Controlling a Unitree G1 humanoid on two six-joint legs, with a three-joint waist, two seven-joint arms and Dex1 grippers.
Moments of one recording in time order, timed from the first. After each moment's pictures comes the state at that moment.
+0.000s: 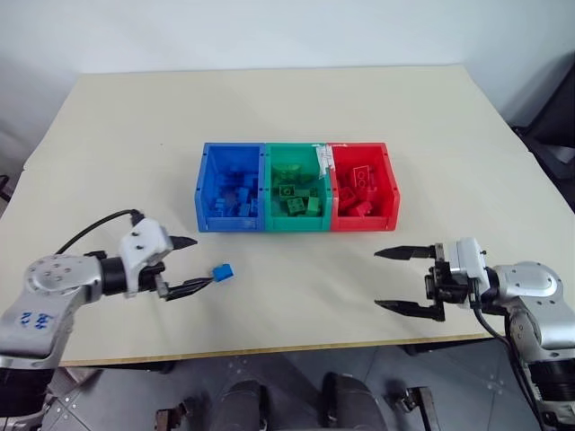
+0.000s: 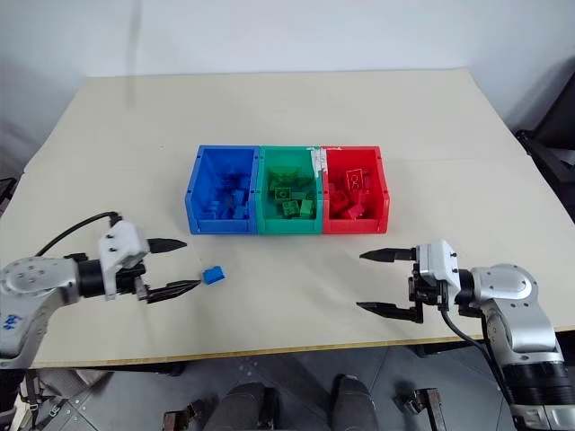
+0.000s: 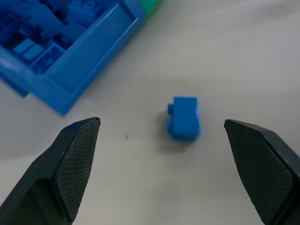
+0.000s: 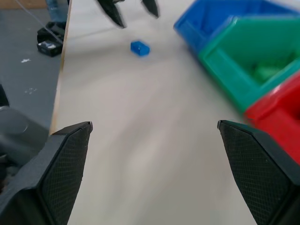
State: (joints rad) left arm -0.16 0.87 0.12 -0.25 -0.35 0.47 -0.92; right arm -0.16 -0.74 -0.10 -0.02 0.52 0.00 1.41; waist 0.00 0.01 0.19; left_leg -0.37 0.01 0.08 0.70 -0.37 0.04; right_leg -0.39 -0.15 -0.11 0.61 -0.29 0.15
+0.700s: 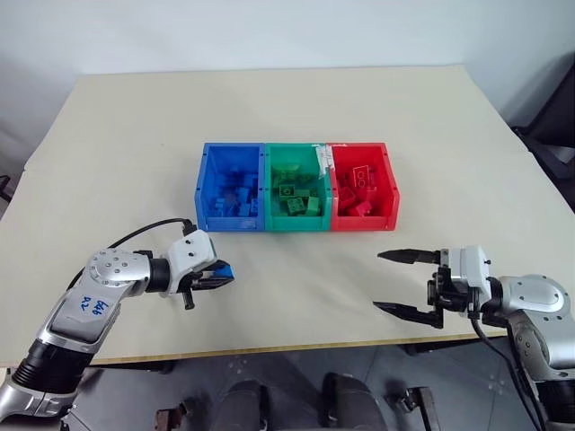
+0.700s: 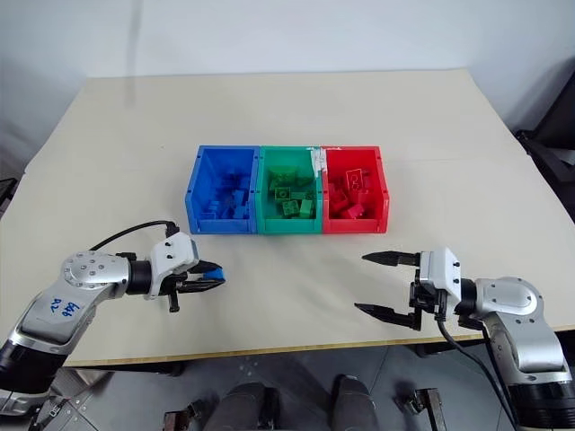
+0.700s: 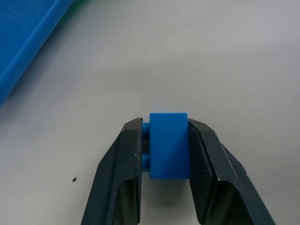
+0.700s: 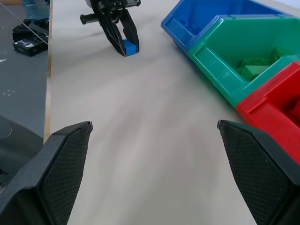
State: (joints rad) left arm -0.27 0.83 -0.09 -0.19 -0.23 0.47 -0.93; right arm -0.08 -0.74 -0.13 -0.14 0.52 0.01 1.28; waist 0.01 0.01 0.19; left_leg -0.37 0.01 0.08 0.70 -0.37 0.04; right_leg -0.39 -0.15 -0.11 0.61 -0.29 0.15
